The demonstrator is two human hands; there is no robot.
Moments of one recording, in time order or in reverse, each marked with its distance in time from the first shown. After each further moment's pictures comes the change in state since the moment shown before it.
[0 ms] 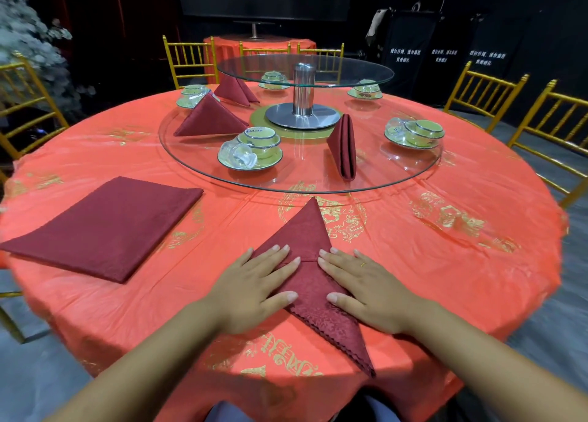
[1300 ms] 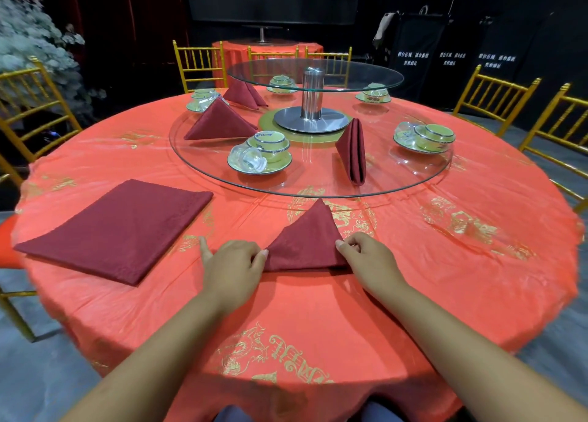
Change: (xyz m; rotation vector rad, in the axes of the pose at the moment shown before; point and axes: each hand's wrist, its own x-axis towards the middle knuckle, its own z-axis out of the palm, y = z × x) left_hand 0.012 -0.024 -0.005 -0.198 0.432 -0.549; right_hand 0.048 -0.008 -0.011 0.678 0.473 0.611
